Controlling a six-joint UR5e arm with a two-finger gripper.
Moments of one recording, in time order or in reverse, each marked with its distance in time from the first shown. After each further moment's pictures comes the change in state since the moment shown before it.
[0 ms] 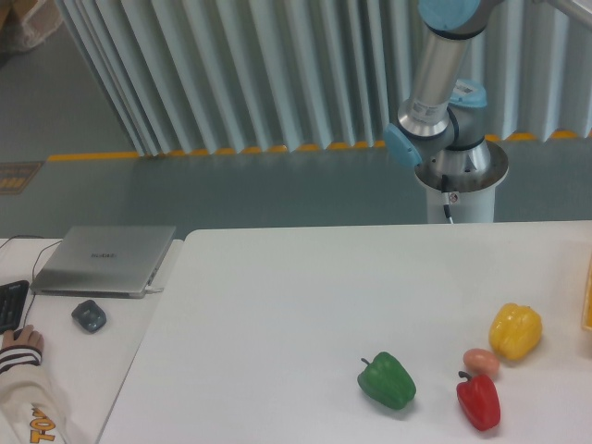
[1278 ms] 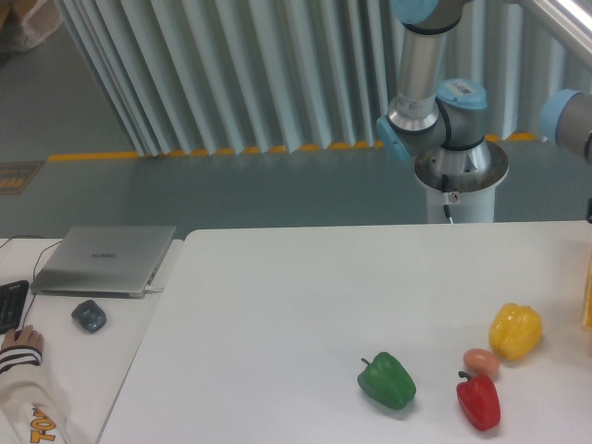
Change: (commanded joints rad) arm -0.247 0.037 -0.005 0.006 -0.074 -0.348
